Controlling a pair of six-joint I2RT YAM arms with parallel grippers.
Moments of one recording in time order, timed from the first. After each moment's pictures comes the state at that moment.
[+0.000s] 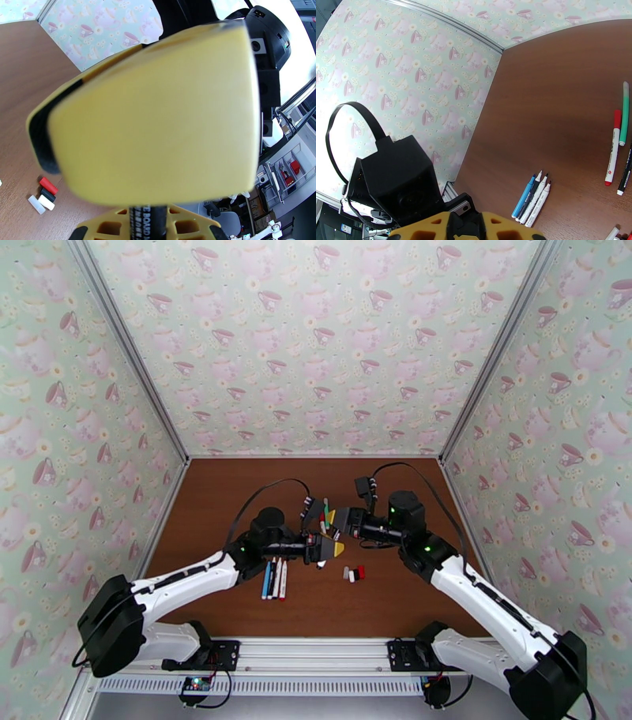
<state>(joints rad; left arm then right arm) -0.82 1.34 0.82 0.35 0.68 -0.73 0.56 1.06 0.87 -0.08 -0.58 0.86</state>
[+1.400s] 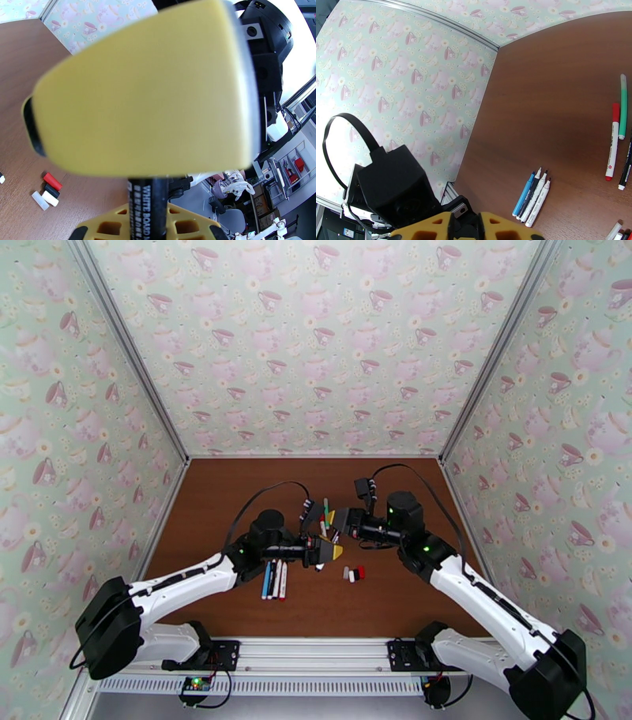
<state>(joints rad) -0.83 1.32 0.80 0.32 0.67 -0.70 0.57 1.07 0.87 -0.09 -0.57 0.89</state>
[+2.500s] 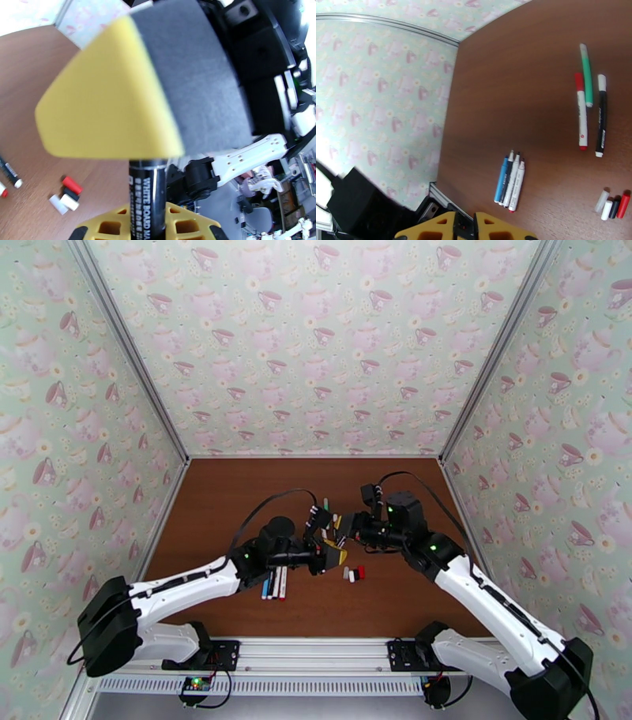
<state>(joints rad) -0.90 1.35 0.81 0.29 0.53 -0.60 0.50 1.03 0.89 -0.30 -0.54 0.90</state>
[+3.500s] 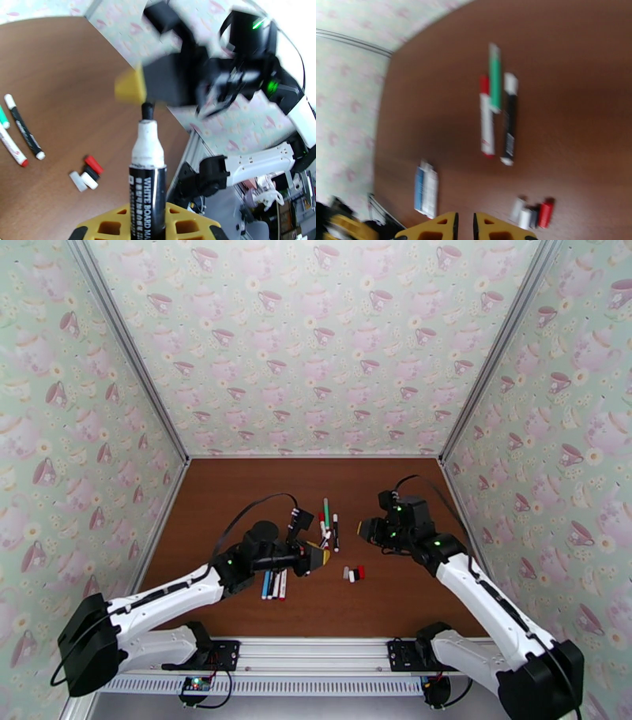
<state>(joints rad) -0.85 1.17 0.70 0.14 0.40 -0.61 0.36 1.10 0.81 -0.57 -0.35 0.55</state>
